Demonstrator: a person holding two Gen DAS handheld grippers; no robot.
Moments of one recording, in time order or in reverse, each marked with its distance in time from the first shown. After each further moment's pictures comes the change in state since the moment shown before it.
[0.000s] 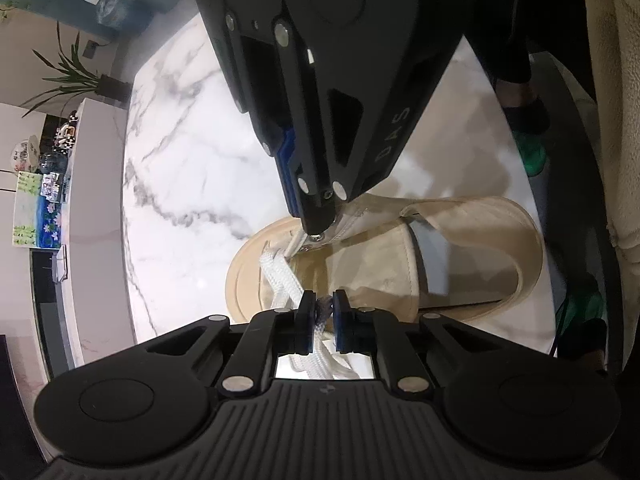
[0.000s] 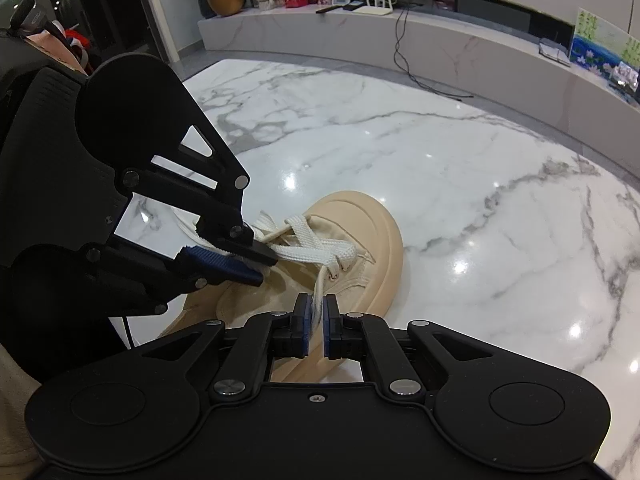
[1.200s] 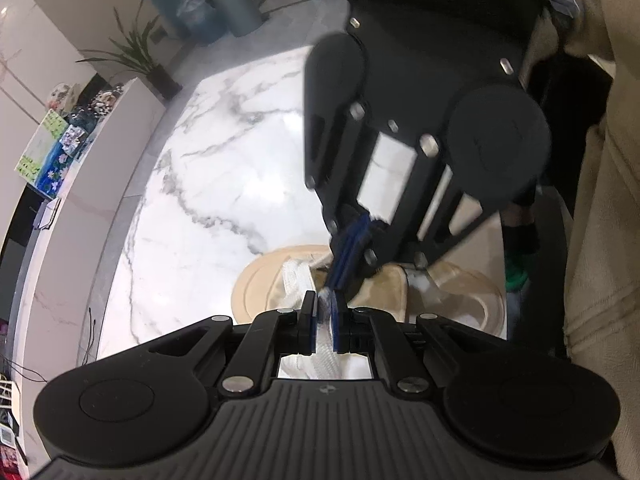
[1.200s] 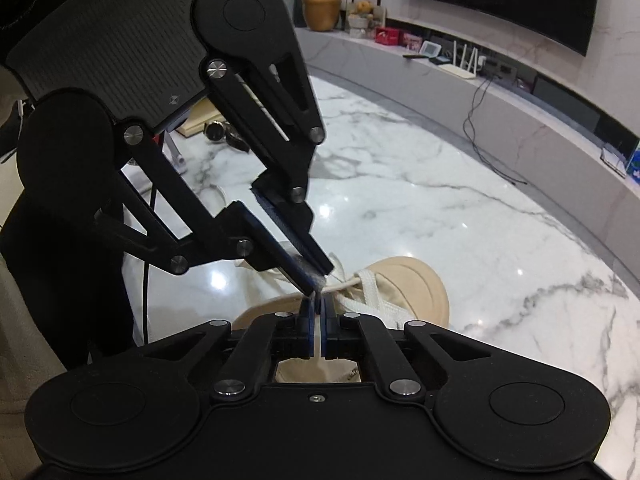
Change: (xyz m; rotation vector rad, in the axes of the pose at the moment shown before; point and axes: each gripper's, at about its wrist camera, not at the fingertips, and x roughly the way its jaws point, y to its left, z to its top) left arm -0.050 0.026 -0.037 -0.326 -0.237 -0.082; right arm 0.006 0.031 0.012 -0.308 -0.083 0.071
